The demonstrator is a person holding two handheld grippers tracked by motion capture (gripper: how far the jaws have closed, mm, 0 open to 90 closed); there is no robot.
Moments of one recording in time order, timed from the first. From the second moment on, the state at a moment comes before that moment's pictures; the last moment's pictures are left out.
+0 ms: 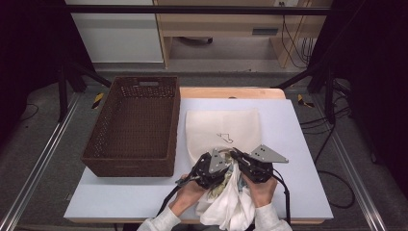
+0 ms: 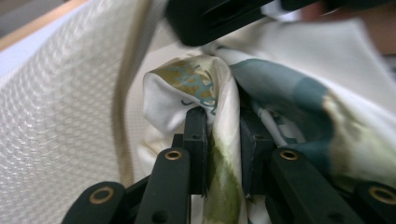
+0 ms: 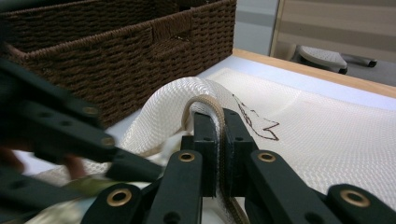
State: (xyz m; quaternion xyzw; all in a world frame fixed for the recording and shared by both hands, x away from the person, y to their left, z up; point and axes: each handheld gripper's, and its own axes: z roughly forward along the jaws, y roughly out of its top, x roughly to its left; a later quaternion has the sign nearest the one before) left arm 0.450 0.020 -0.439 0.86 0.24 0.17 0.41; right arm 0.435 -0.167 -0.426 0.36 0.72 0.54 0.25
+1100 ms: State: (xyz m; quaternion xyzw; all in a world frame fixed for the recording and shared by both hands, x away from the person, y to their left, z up) left arm 0.415 0.024 -0.457 0.85 0.26 0.12 0.43; right arm 0.439 -0.170 -0.428 0.37 0.73 0.51 0.24
